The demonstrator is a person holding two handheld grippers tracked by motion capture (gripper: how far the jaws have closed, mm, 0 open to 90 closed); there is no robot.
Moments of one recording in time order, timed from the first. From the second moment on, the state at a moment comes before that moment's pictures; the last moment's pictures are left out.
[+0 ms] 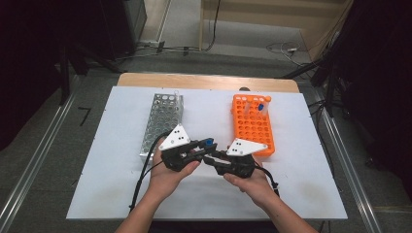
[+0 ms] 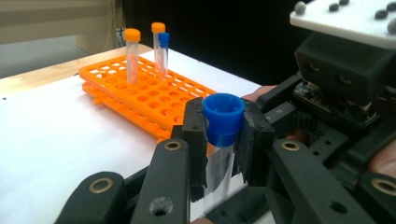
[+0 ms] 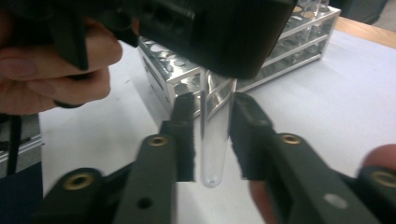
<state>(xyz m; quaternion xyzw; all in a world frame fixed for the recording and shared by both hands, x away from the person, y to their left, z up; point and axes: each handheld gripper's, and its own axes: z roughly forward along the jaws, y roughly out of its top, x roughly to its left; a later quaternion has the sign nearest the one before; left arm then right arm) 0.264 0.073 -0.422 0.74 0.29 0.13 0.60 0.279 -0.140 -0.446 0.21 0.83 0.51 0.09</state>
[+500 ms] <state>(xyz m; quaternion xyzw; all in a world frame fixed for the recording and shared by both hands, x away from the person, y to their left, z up) 0.285 0.105 -0.414 0.71 0.33 0.16 0.60 0.292 -0.186 -0.441 0.24 0.81 0.53 0.12</state>
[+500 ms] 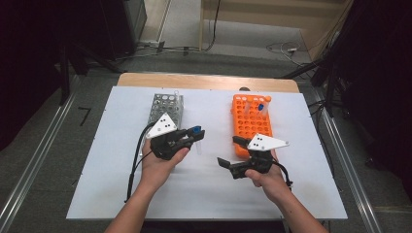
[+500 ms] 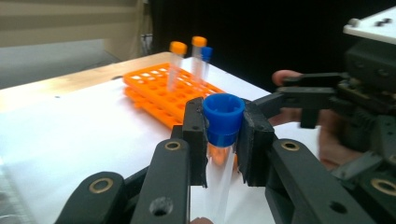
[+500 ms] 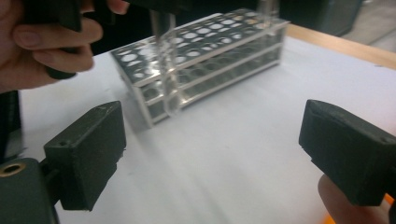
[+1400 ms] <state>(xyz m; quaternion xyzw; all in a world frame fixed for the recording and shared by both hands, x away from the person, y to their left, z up) 0.358 0.158 -0.402 0.67 0.41 0.25 0.57 0.282 -0.285 -0.458 0.32 0.78 0.50 0.17</state>
